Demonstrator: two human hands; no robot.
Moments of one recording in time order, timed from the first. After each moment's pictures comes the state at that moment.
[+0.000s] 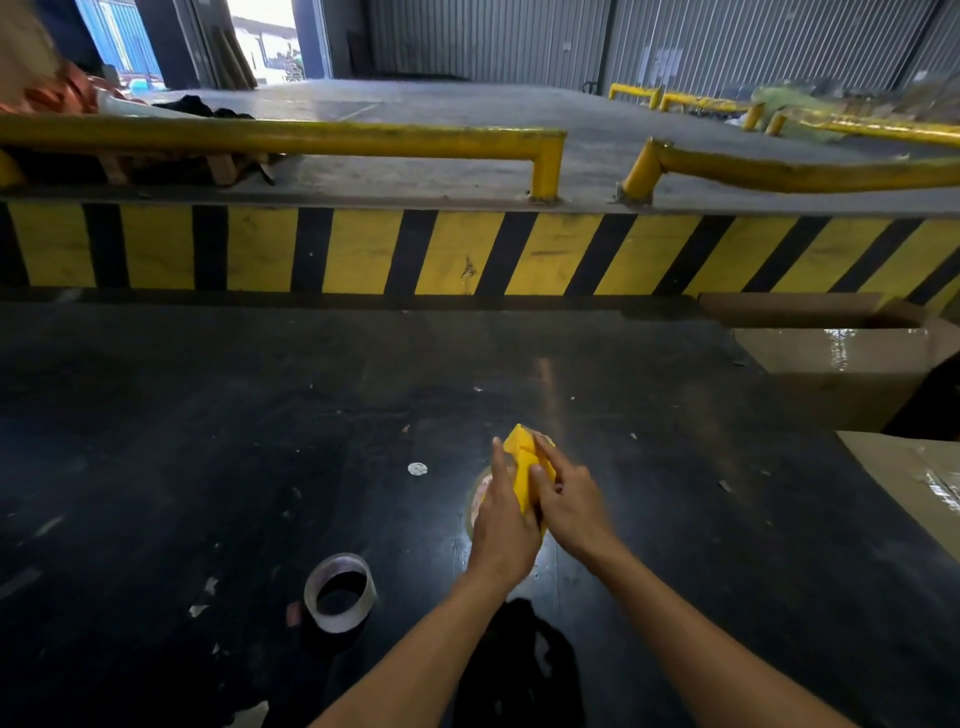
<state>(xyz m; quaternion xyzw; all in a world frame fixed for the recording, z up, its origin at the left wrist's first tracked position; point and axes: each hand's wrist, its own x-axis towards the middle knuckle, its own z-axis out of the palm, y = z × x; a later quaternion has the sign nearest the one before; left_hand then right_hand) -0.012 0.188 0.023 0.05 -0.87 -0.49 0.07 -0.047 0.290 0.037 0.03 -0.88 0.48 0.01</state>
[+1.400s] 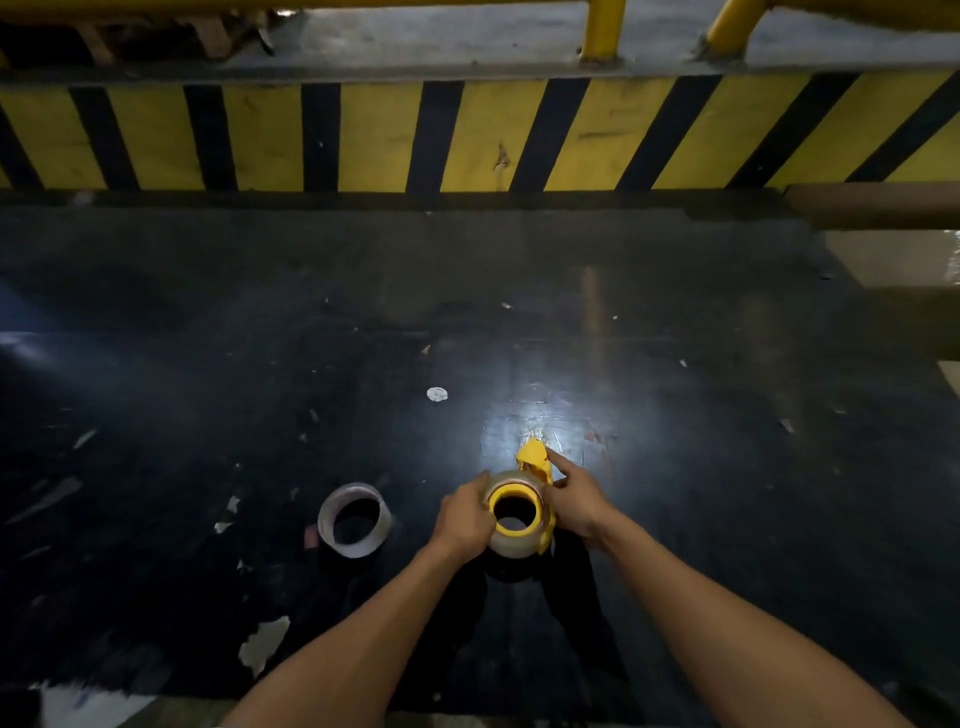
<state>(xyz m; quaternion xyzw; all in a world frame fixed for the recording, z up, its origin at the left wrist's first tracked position) -0.016 0.125 -0.077 0.19 -0.88 -0.41 -0.15 -0.068 0.289 -0.065 -0.06 -0.78 0.56 -0.27</state>
